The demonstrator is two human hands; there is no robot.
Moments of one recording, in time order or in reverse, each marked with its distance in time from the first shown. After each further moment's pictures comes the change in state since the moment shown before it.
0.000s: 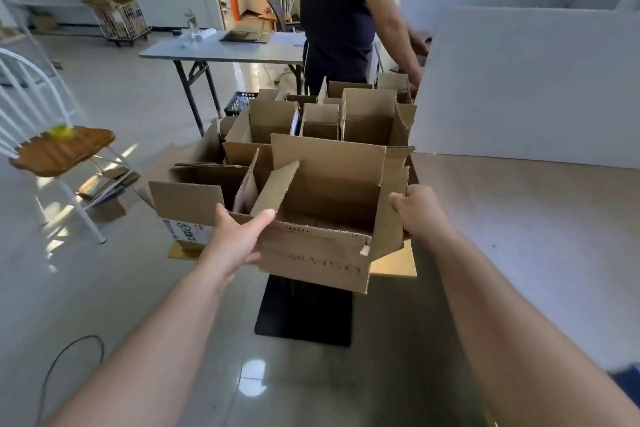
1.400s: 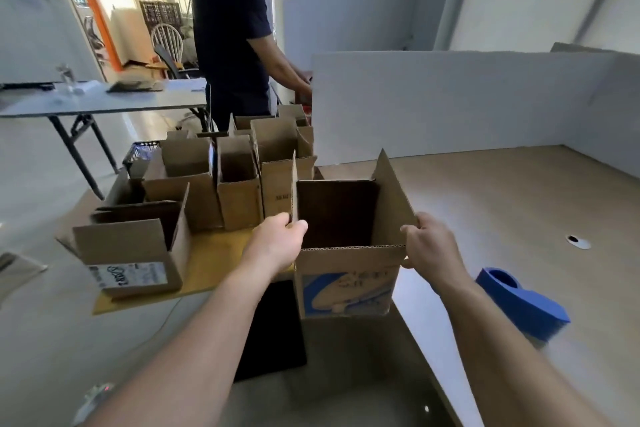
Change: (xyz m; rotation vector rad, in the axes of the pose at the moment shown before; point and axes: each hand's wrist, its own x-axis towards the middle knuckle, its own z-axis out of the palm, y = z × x) left_hand -0.106 0.027 0.080 0.539 -0.361 0.445; right_hand -0.163 0.076 -0.066 0.132 0.446 0.048
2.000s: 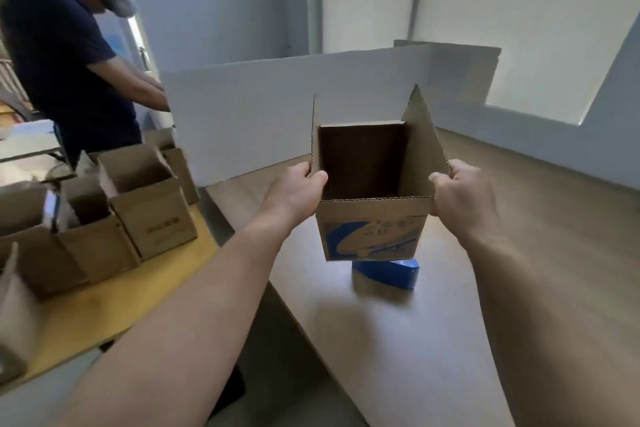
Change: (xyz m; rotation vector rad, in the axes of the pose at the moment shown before) left_hand -0.045 0.186 0.150 -0.091 -0.197 0.461; right_hand -0.026 0.080 -0.227 -0.029 0.530 0.045
